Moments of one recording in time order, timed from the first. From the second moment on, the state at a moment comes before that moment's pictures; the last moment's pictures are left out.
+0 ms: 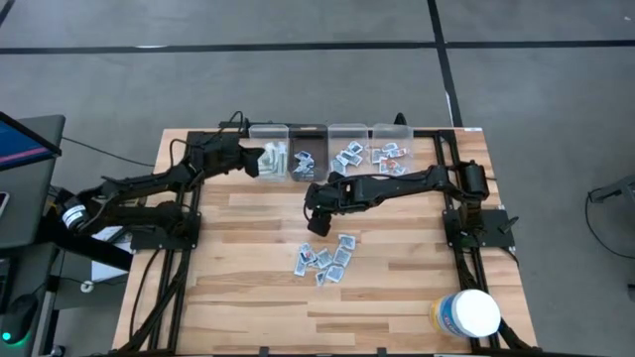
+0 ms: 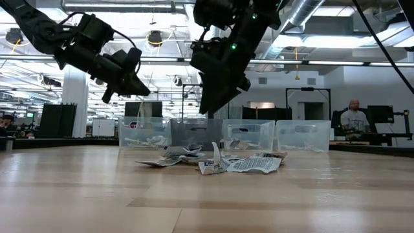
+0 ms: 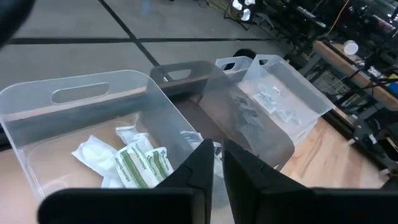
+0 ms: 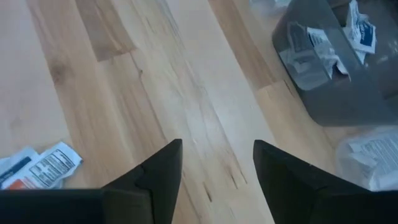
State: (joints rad) left arm 0.70 0.91 0.36 0.37 0.11 -0.39; right arm 0.01 1.94 1.43 -0.54 0.29 0.29
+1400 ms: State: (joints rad) left arm 0.43 0.80 0.36 0.37 0.67 -0.28; right arm 0.33 1.59 1.22 -0.75 0.72 0.60
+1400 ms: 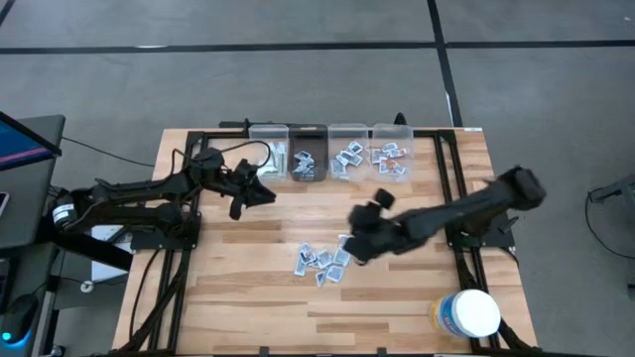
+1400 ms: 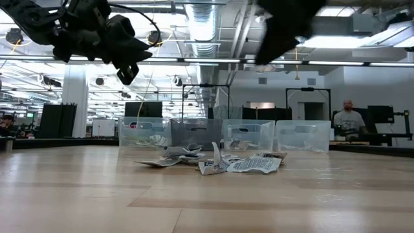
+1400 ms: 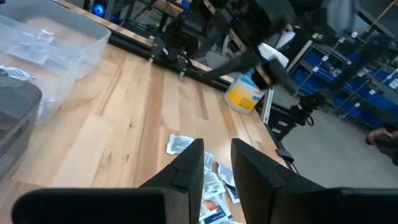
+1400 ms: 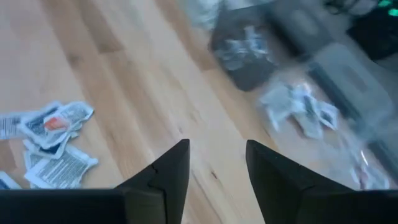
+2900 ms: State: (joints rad) left arm 0.24 0.95 0.36 0.39 0.48 -0.29; right arm 0.40 1.80 0.79 -0.03 0.47 0.70
